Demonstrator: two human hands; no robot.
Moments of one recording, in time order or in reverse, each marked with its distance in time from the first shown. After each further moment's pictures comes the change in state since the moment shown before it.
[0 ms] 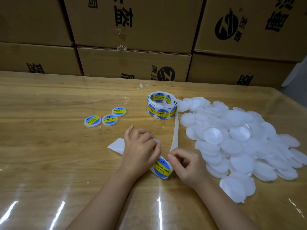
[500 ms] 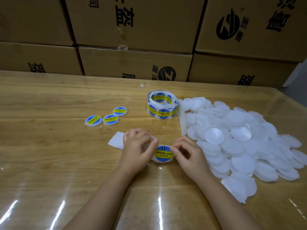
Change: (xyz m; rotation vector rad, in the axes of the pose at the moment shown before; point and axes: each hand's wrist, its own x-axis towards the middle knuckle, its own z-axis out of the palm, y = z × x) left_hand 0.001 -0.006 -0.005 -0.346 -0.071 -0.253; right_hand 0.008 0.015 0.002 -0.012 0.044 0.131
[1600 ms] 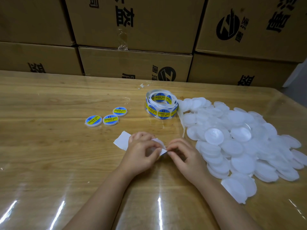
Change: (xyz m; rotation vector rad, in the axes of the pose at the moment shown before) left_hand -0.001 -0.001 0.002 -0.006 -0.219 0.019; right_hand -0.002 0.006 0.004 0.012 -0.081 -0.114
